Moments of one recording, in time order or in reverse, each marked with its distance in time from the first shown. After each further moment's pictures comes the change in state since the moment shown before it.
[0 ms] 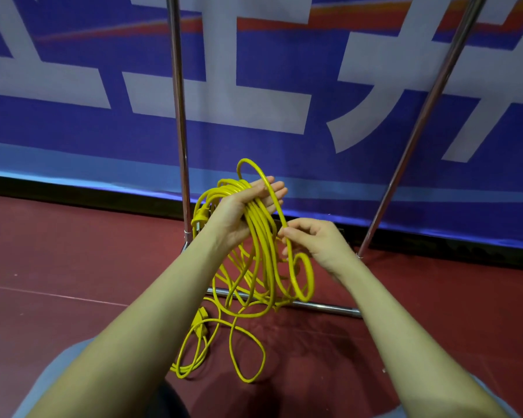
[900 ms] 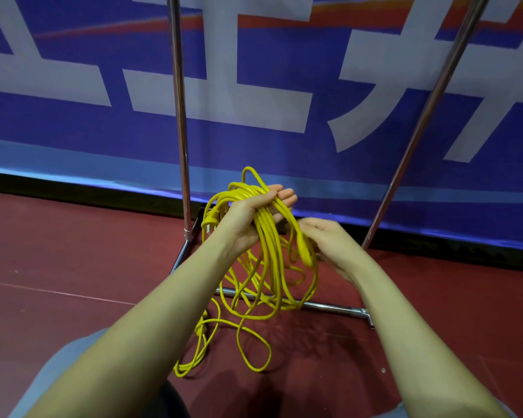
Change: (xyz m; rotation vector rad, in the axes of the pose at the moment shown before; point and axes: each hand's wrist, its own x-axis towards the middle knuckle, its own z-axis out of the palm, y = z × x) left_hand -0.004 -0.013 0.010 0.002 0.036 -0.045; right_hand 0.006 0.006 -0.015 -0.040 0.055 0.141
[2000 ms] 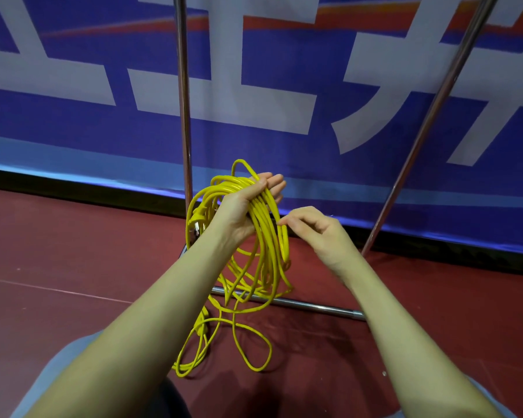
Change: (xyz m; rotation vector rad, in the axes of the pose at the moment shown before) left_hand 0.005 0.013 -0.002 -0.039 0.054 0.109; right_hand -0.007 -0.007 0.012 -0.085 -0.037 -0.431
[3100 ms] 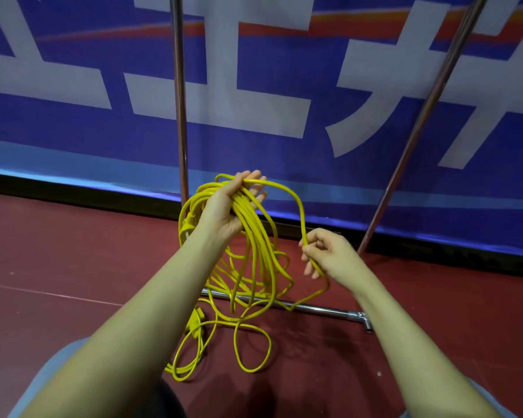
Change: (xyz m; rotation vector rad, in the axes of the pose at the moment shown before) left_hand 0.006 0.014 -0.010 -0.142 0.075 -0.012; right_hand -0.017 0.026 -0.022 -0.231 0.028 0.319
